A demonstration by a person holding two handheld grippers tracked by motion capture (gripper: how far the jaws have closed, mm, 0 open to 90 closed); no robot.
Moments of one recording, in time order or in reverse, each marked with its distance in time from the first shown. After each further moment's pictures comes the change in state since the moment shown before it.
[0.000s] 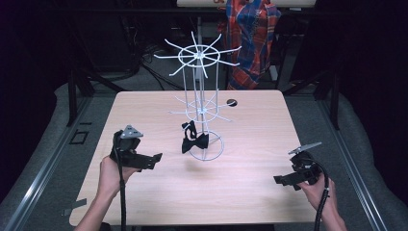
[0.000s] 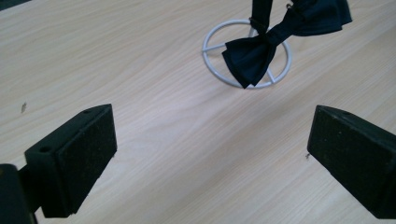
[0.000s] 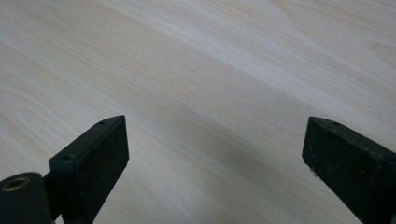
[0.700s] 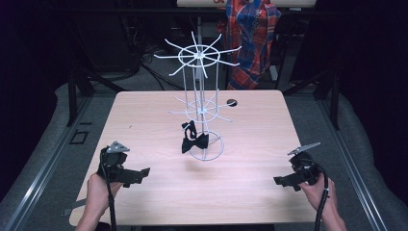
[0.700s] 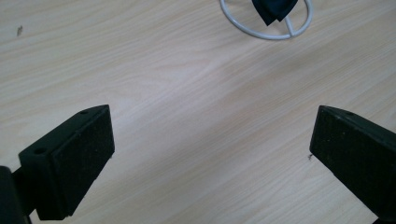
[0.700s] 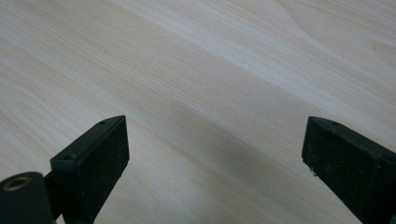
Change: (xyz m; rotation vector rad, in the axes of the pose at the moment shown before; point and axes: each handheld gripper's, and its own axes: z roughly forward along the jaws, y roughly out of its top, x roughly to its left) left arm 0.013 -0.053 -0.002 0.076 -0.018 -0.105; right arm 0.002 0.000 0.000 0.012 -0.013 -0.016
